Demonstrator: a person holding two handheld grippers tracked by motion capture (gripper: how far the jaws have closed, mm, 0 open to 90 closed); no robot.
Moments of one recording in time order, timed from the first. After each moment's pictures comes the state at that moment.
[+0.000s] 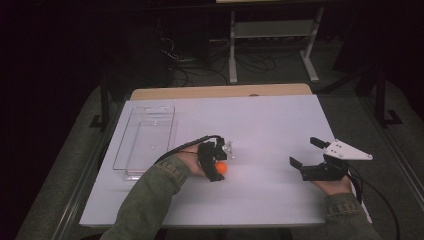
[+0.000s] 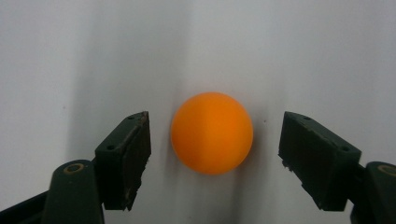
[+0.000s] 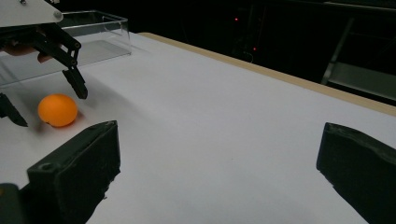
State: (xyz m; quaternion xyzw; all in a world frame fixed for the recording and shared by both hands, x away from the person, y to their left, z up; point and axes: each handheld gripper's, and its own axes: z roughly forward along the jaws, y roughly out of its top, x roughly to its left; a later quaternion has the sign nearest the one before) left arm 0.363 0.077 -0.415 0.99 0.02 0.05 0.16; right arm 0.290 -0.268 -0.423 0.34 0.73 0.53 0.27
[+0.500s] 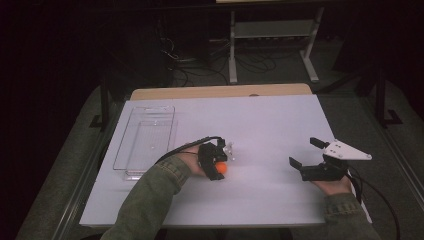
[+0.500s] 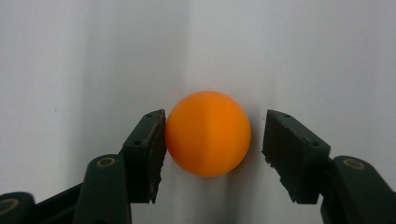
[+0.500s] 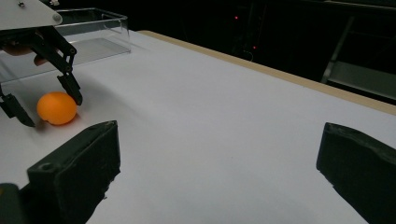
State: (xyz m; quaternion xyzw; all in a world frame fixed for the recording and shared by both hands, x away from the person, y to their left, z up) left arm 0.363 0.075 -0.418 0.99 0.00 0.05 0.16; right arm 0.290 -0.268 -0.424 0.34 0.73 0.53 0.27
